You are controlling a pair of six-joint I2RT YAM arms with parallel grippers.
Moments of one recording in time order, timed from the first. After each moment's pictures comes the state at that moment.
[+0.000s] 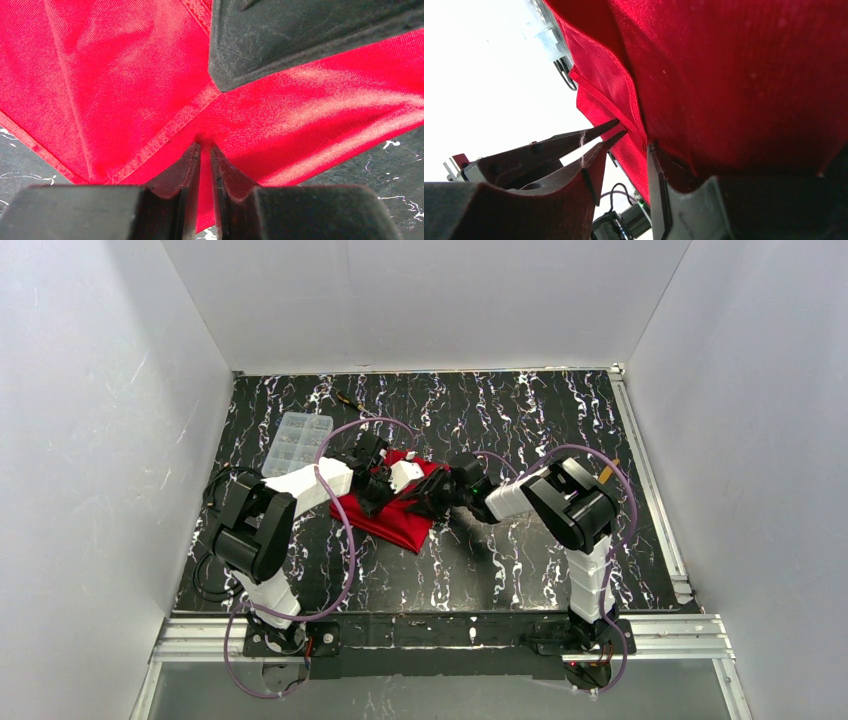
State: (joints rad) left arm -0.49 1.73 1.04 -0.54 0.19 0.60; right arm 0.71 2.02 0.92 0.51 -0.41 1.48
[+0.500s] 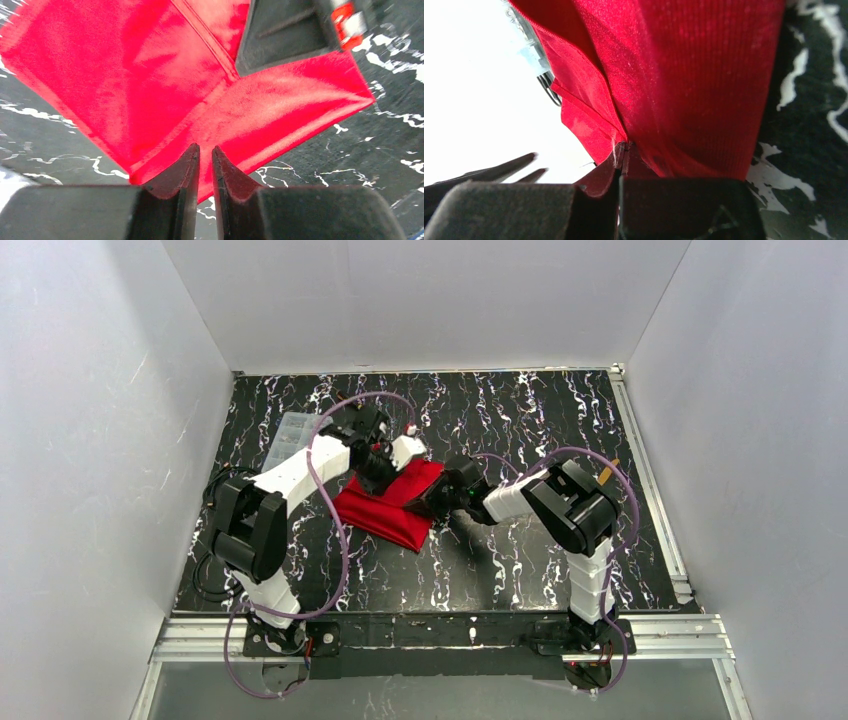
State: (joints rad) left arm -0.48 1.73 1.22 -0.73 0.23 0.58; right arm 0.73 2.00 0.92 0.43 -0.30 1.48
